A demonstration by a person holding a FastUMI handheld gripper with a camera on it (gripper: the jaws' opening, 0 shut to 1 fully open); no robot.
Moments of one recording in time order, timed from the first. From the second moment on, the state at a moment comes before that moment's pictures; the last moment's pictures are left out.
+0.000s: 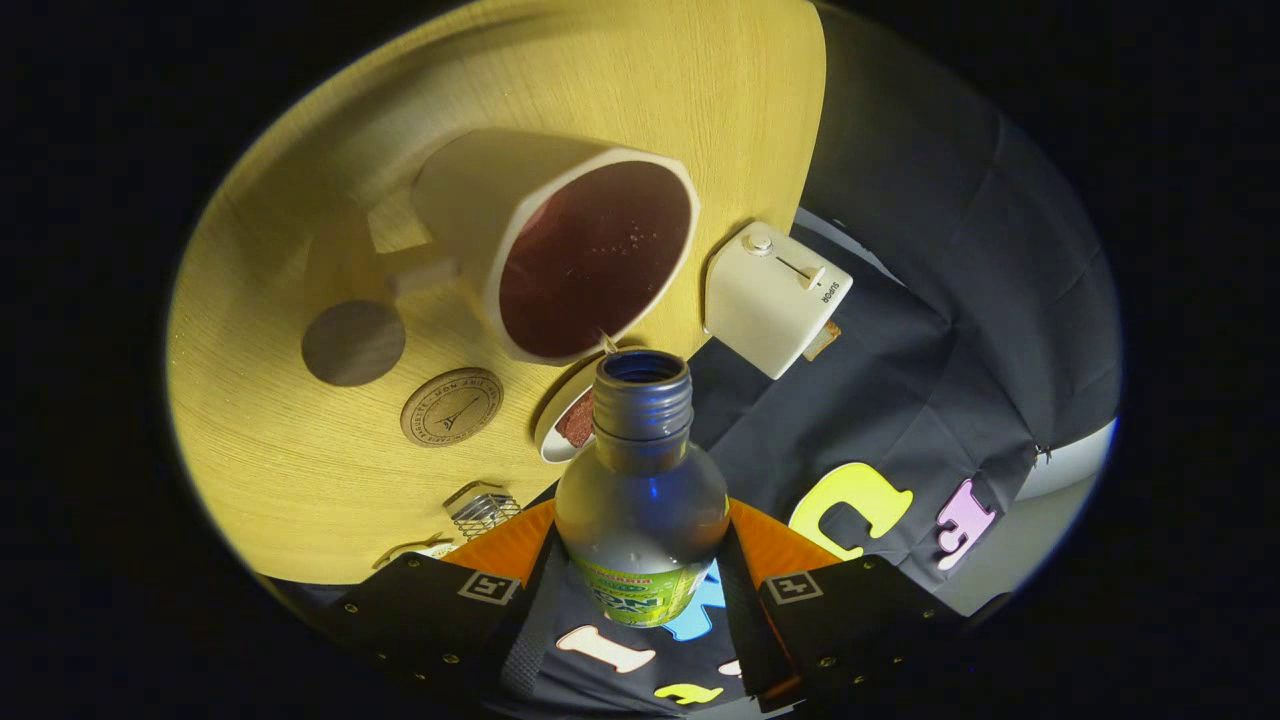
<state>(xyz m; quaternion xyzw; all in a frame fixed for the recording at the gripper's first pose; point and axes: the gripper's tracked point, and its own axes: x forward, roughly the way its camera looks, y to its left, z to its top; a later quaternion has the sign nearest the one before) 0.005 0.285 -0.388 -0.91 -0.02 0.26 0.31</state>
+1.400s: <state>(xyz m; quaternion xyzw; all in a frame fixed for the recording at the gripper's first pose) -0.004 0.286 -0.396 -0.89 -0.01 0.28 0.36</state>
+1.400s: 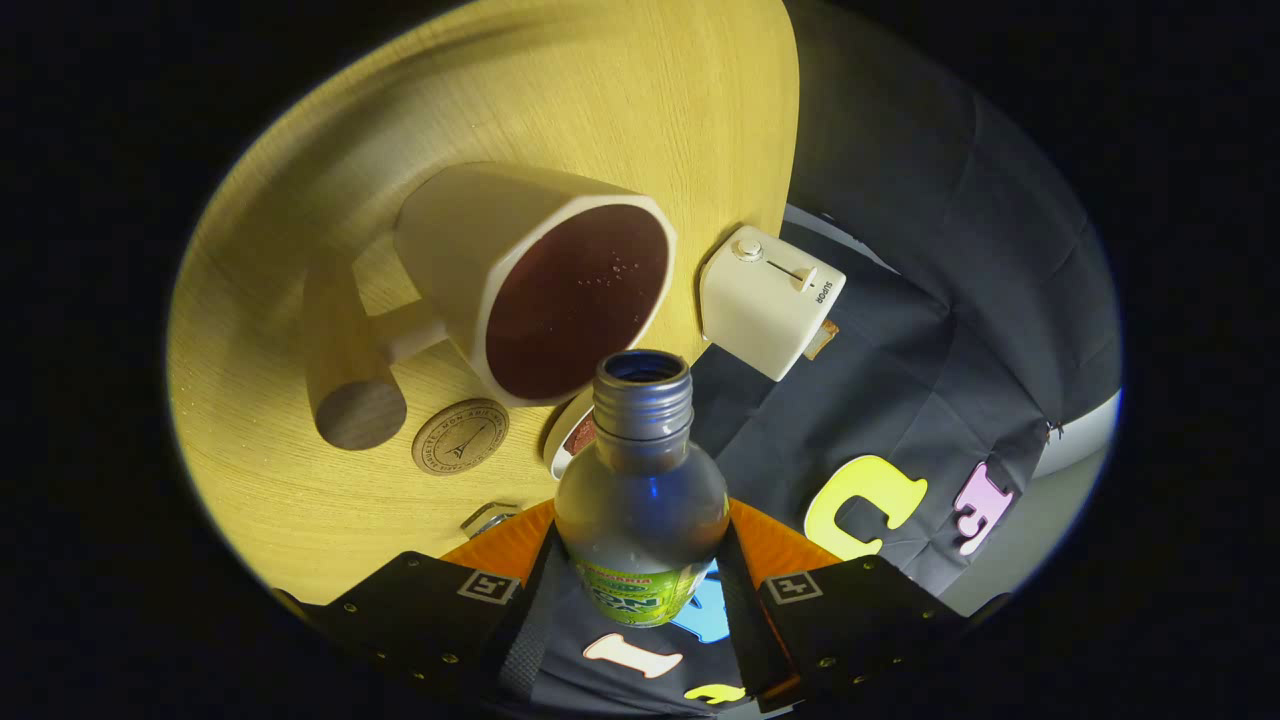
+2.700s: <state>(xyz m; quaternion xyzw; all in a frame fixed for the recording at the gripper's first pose) 0.011 0.244 -0.370 -0.70 0.06 0.26 0.66</state>
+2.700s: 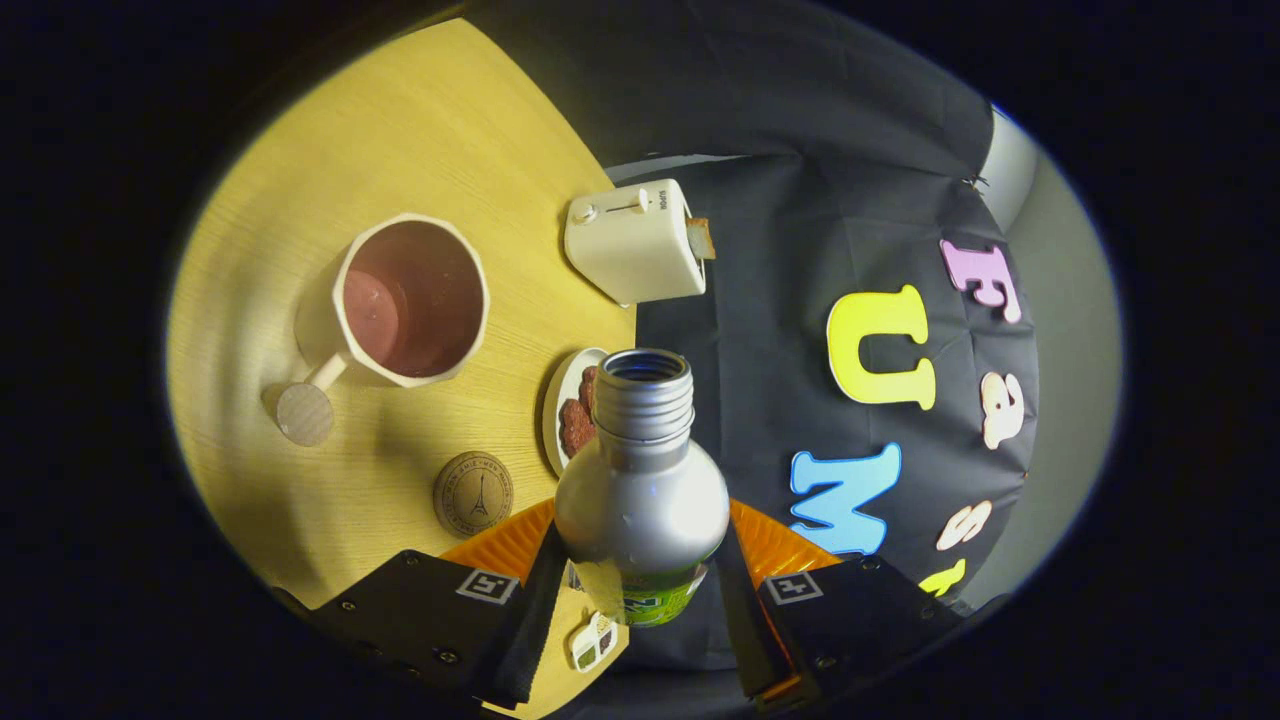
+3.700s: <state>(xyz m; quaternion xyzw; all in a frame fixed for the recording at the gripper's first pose) 0.046 0.188 -0.390 -0.17 0.27 0.19 0.93</state>
